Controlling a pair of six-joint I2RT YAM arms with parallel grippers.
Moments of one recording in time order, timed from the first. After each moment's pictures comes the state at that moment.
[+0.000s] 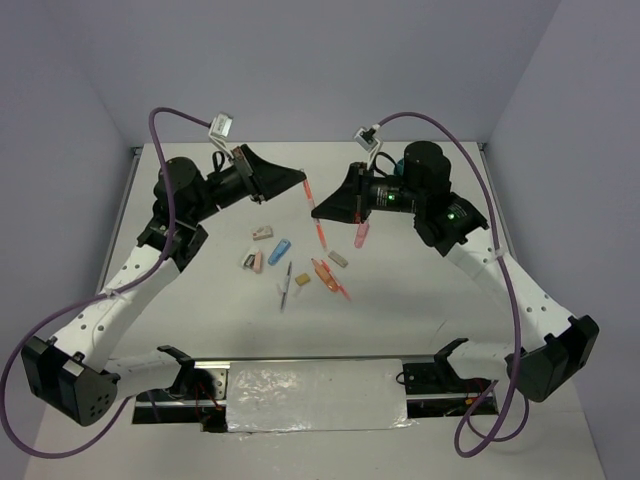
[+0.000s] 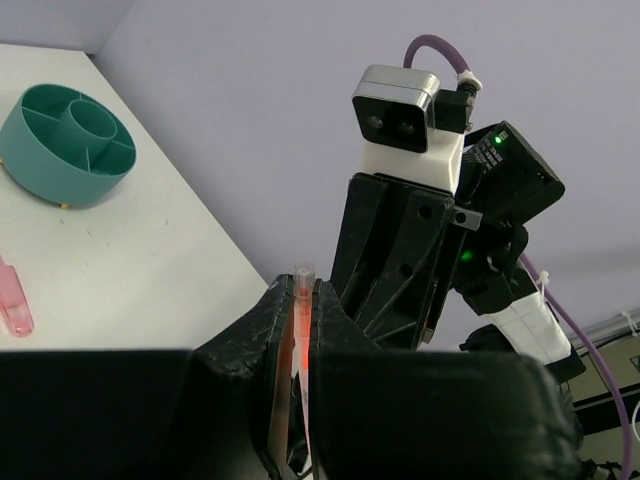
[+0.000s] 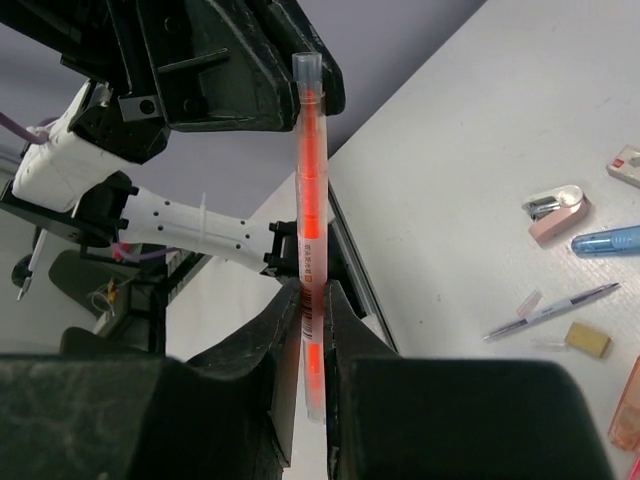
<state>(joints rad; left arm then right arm) -0.44 1.16 1.14 0.20 0.56 -0.96 0.53 1.23 1.30 -0.23 -0.77 0.62</state>
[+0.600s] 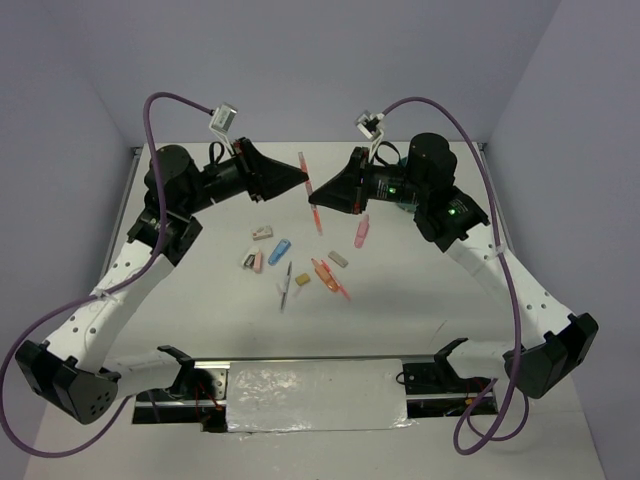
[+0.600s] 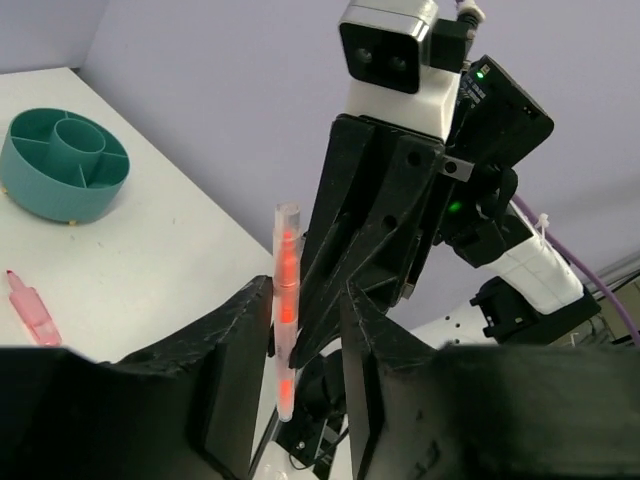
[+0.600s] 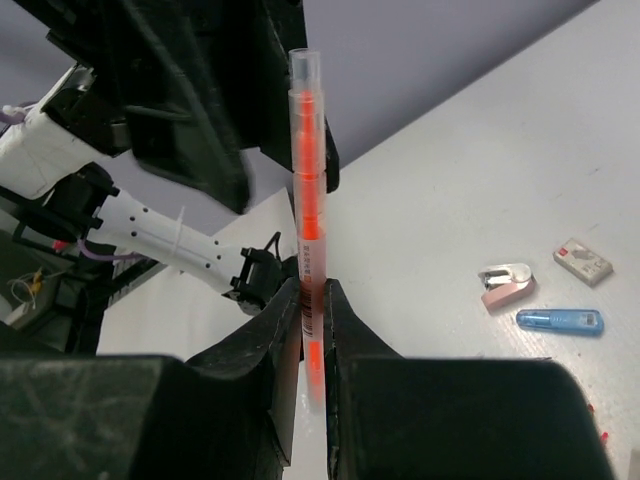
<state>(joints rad) -0.45 1.17 1.26 0.09 0.64 -0.81 0.53 1.26 1.35 -0.15 -0.78 0.49</state>
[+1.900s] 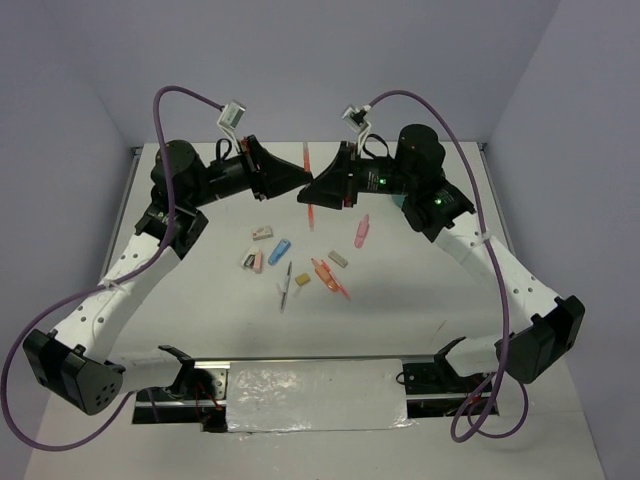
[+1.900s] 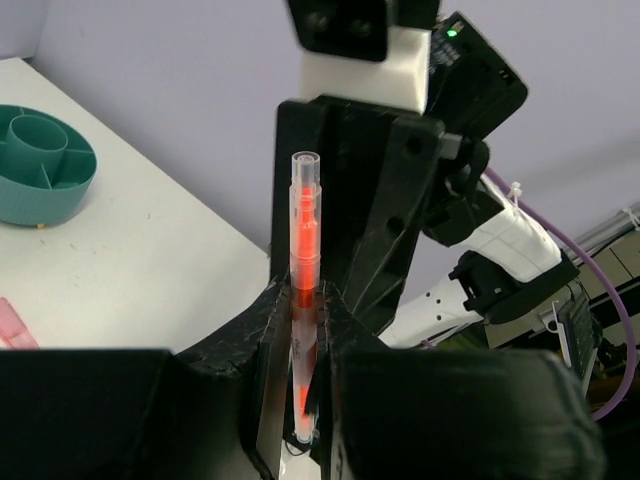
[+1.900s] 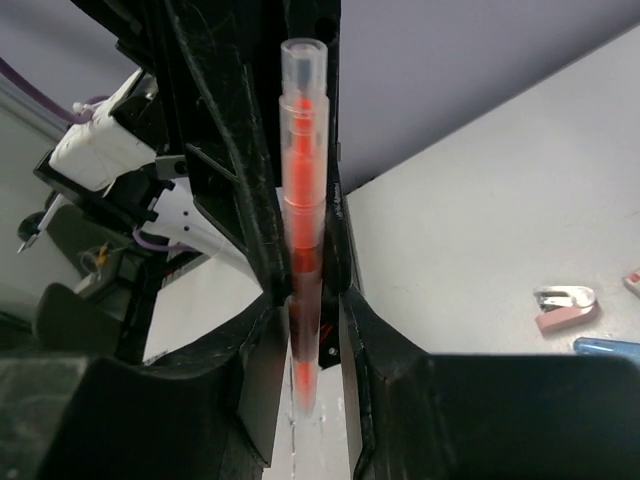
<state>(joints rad) -0.44 1.22 1.28 0.15 0.74 -0.82 0.55 1.34 1.41 -0.04 -0.88 0.59</state>
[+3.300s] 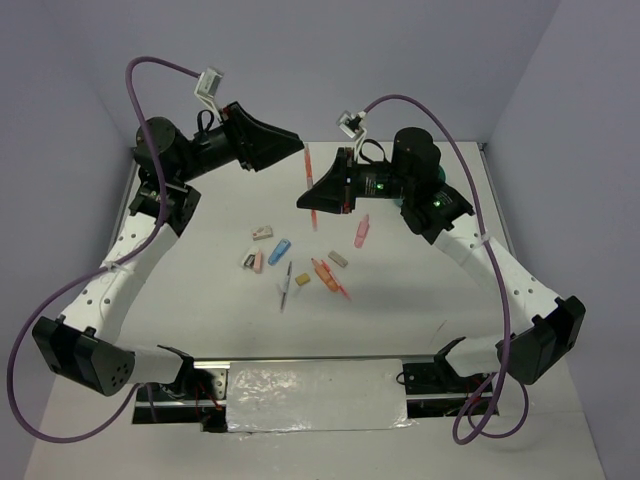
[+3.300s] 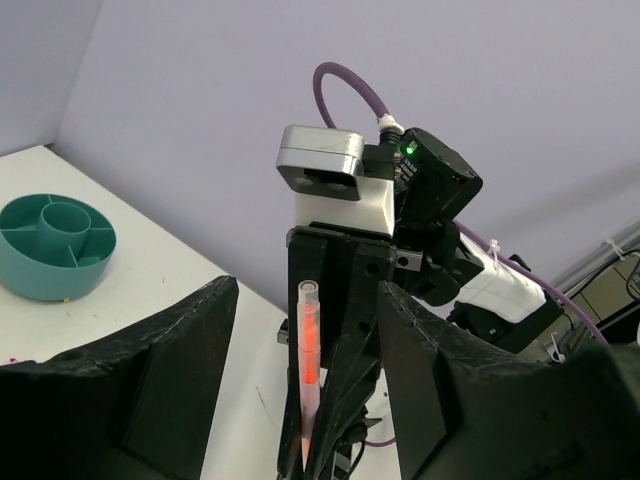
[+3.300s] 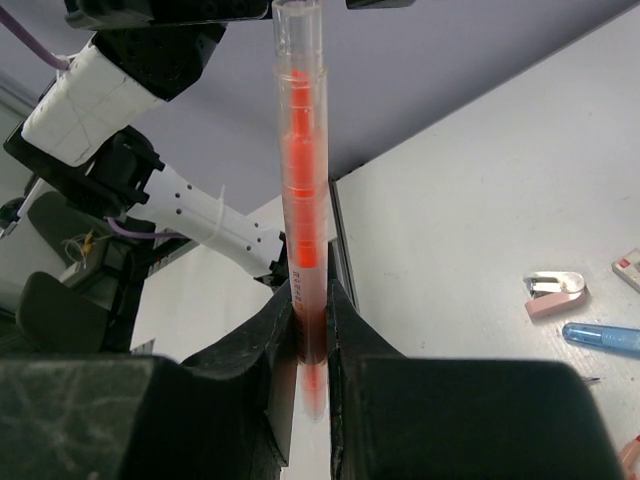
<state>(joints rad) -0.34 1.32 1.43 0.26 0.80 -0.89 0.57 1.34 1.40 -0.10 -0.87 0.53</state>
